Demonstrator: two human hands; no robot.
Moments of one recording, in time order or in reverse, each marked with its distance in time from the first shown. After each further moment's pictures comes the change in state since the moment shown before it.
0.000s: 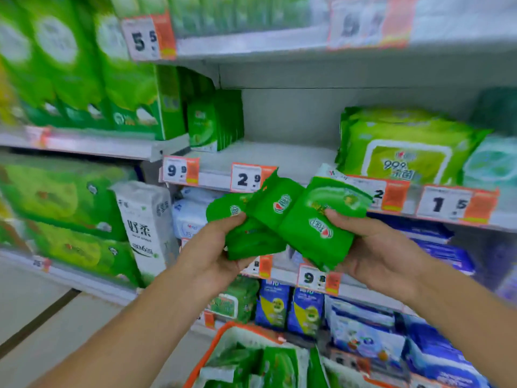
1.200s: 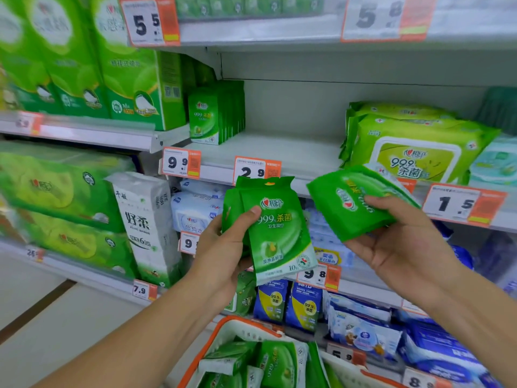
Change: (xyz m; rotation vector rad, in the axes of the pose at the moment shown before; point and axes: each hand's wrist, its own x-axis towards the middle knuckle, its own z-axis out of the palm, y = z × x) left_hand -0.008 -0.015 0.001 0.206 0.031 0.257; right_hand -0.007 -0.005 -0.005 0.166 0.160 -0.224
